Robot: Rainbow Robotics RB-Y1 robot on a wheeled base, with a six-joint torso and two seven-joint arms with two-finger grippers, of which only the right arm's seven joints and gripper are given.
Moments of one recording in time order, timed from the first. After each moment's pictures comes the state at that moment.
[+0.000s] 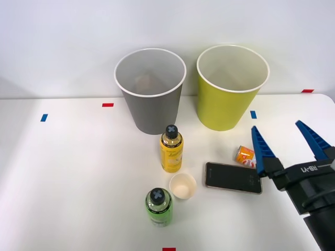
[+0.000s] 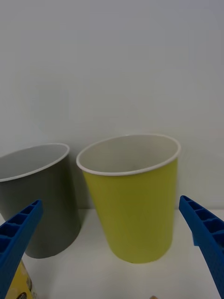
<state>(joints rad) 0.65 -0.43 0.14 -2.42 -0.22 -0.08 1.34</state>
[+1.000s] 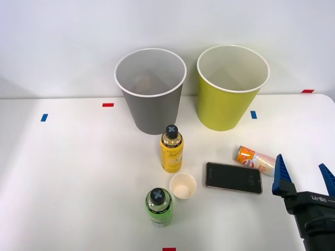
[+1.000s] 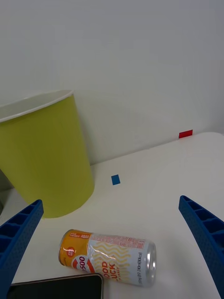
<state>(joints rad) 0.75 -0.14 0.08 -2.20 -0.20 -0.18 1.38</state>
